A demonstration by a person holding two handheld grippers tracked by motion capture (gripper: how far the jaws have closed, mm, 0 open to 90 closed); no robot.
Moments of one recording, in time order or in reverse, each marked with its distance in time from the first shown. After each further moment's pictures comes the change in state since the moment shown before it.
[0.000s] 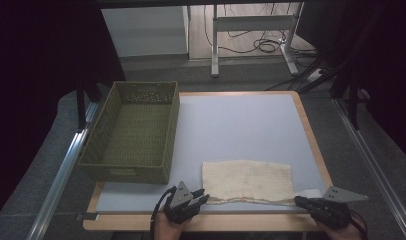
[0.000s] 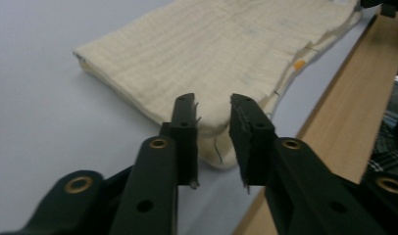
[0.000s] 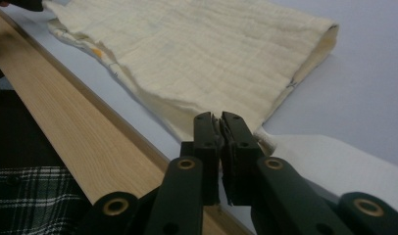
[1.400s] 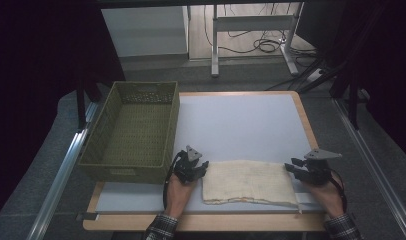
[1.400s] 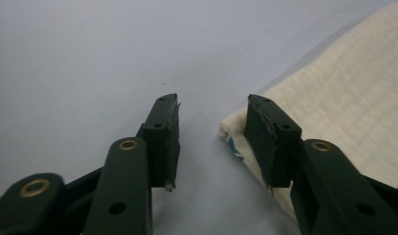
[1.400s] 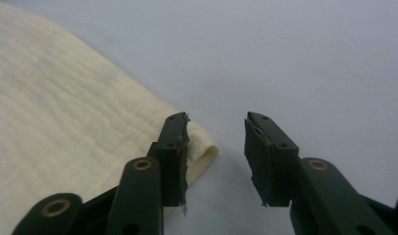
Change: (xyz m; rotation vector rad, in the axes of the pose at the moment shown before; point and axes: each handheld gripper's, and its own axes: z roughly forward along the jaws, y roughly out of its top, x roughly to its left) left arm 0.071 0.056 0.079 0.177 0.271 -0.076; right arm -0.065 0.060 0.074 0.059 -0.181 -0.006
